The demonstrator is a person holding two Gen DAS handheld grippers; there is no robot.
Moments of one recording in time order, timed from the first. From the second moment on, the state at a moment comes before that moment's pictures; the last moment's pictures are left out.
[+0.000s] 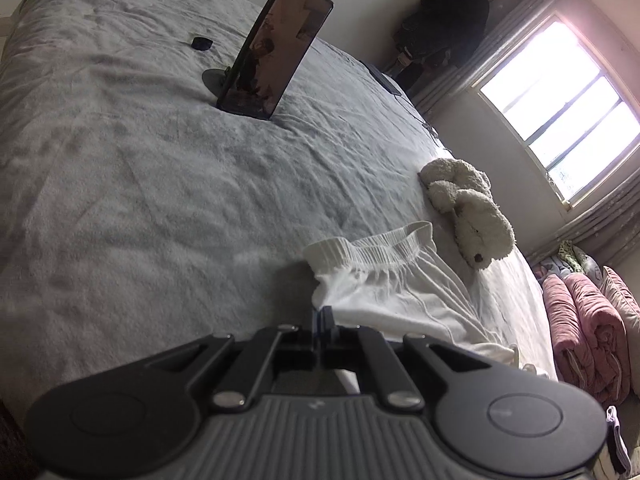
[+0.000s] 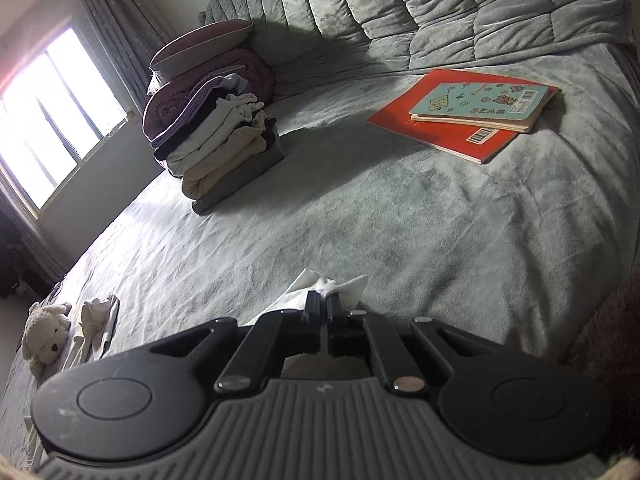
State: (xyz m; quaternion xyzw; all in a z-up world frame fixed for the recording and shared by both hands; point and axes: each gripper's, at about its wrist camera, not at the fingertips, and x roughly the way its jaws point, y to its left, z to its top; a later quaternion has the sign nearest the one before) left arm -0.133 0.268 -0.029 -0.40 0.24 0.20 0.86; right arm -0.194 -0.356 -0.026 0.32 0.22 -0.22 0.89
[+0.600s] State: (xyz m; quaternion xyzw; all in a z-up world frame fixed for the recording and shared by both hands) left arm -0.147 0.267 -0.047 -0.33 0.28 0.22 0.87; right arm -0.209 -0.343 -0.050 0.23 0.28 -0.22 0.91
